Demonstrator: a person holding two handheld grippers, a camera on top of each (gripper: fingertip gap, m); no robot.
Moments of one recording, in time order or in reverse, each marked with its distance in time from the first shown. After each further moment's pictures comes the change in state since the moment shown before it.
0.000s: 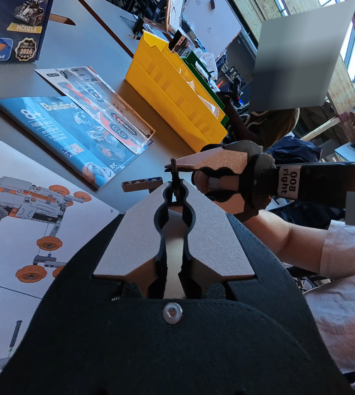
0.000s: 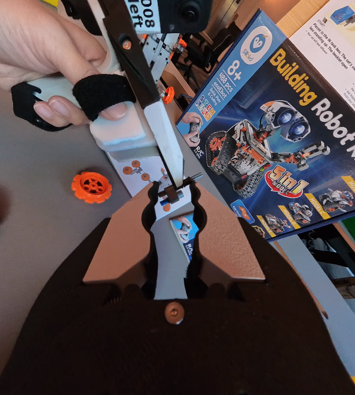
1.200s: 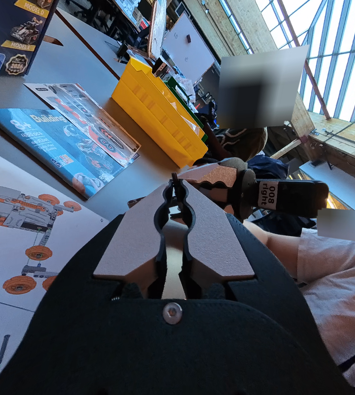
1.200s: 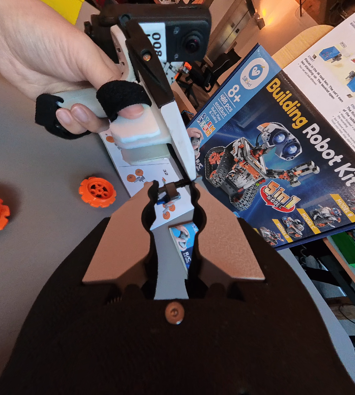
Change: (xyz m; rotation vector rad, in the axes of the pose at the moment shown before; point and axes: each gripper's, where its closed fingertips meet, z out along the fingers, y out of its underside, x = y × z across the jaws) left arm 0.007 -0.012 -0.008 0.091 0.103 -0.048; right arm -0.004 -0.012 -0.006 0.069 -0.003 -0.056
